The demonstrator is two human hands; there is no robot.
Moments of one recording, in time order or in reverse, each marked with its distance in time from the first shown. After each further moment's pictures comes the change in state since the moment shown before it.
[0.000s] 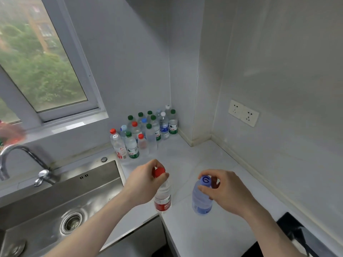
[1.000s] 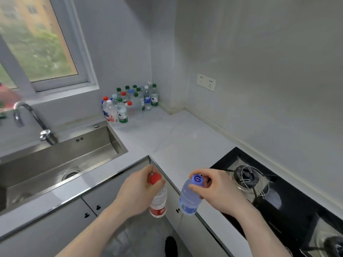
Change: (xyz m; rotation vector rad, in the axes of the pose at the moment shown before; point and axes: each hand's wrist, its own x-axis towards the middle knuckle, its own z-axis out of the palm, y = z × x) left_hand -0.333 -0.020 0.027 -0.102 -0.087 0.113; right_hand -0.337 -0.062 0.075 0.051 0.076 0.080
